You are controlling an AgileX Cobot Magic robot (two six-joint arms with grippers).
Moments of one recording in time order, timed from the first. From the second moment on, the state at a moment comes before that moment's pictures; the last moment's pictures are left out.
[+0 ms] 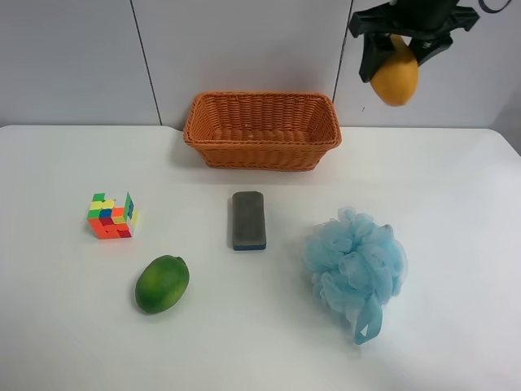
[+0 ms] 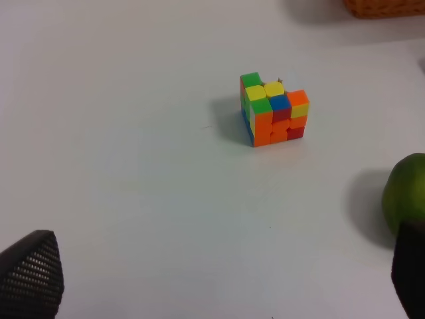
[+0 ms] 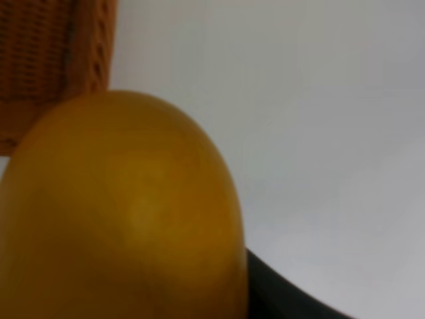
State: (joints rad) left arm 0.07 -0.01 -0.52 -0.09 1.07 0.17; right arm 0.23 1.88 -1.87 0.06 1.22 0.00
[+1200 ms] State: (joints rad) left arm 0.07 -0.01 -0.52 -0.09 1.07 0.17; right arm 0.29 2.32 -2.07 0.07 0.77 -0.04
